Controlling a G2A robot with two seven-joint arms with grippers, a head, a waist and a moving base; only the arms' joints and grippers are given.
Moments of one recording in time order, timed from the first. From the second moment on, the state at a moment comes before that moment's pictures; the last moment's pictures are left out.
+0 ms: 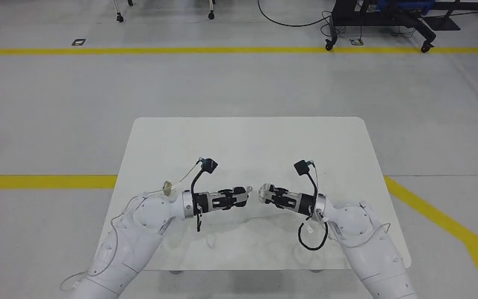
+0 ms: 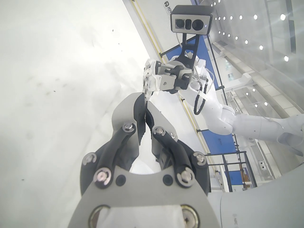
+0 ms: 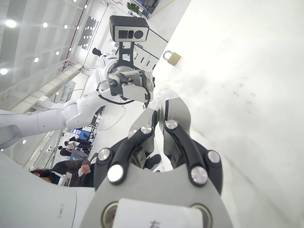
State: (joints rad) left arm 0.92 -1.24 -0.99 -1.25 -0.03 -0.53 -0.90; right arm -1.10 -1.16 1.26 -1.36 -0.02 -0.56 0.91
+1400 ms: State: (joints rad) left arm 0.85 -1.25 -0.88 -1.15 -0.17 -0.51 -1.14; right arm -1.06 -1.11 1.17 -1.37 0.06 -0.51 1.19
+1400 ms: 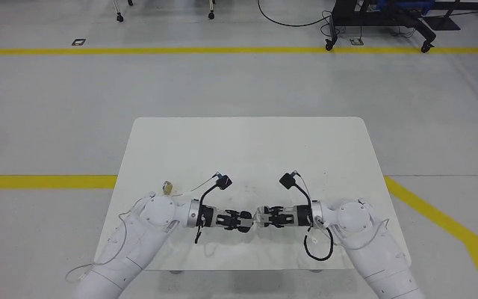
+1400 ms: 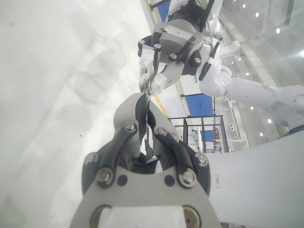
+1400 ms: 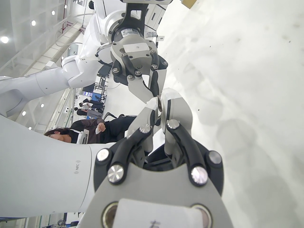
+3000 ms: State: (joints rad) left arm 1.36 -1.04 -1.53 -1.88 0.74 -0.19 -1.14; right arm -1.12 -1.12 1.24 -1.36 -0.05 -0.64 0.52
